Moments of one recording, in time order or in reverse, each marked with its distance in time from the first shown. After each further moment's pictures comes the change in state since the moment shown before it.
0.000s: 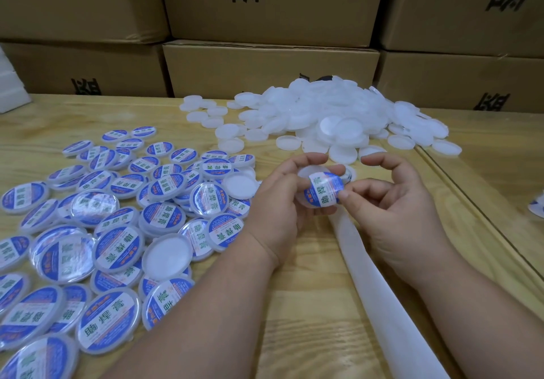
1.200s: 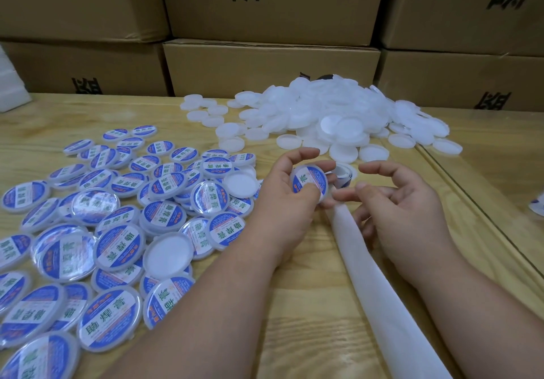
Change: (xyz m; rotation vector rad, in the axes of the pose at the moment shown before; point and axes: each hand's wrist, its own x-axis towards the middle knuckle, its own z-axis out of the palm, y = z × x) left_hand 0.001 -0.009 -0.005 0.276 0.033 0.130; right_hand 0.000 0.002 -0.004 -0.064 0.106 0.073
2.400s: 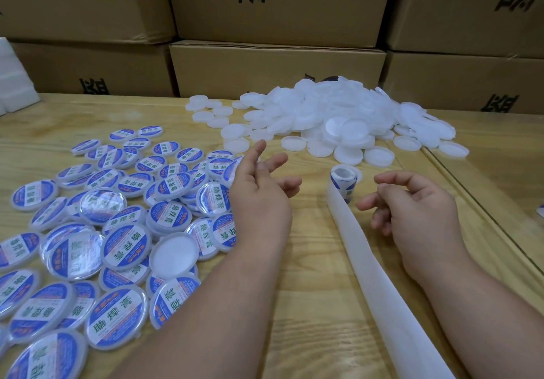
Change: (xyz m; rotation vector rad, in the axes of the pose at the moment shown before) left_hand 0.005 0.006 -0.008 0.034 0.577 0.077; right_hand 0.014 0.014 -0.009 -0.001 0.157 0.071
